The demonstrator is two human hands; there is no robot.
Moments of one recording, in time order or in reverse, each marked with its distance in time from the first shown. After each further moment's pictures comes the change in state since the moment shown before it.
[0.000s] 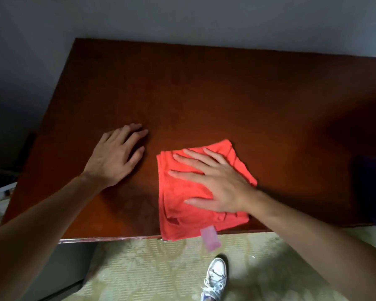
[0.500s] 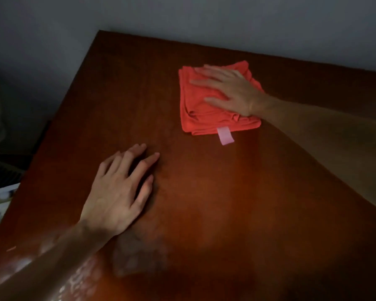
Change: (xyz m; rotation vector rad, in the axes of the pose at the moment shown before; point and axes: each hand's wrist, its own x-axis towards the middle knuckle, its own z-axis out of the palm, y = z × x) left_hand 0.003 -0.001 0.001 0.001 0.036 -0.184; right_hand 0.235 0.222 -0.043 -0.094 -0.011 -0.070
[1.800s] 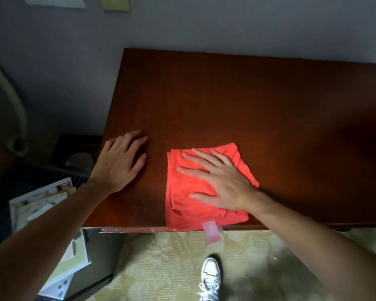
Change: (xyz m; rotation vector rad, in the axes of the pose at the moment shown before) left_hand -0.052 -0.112 -0.037 0.058 -0.075 0.095; right_hand -0.130 -0.312 0.039 0.075 0.044 0.118
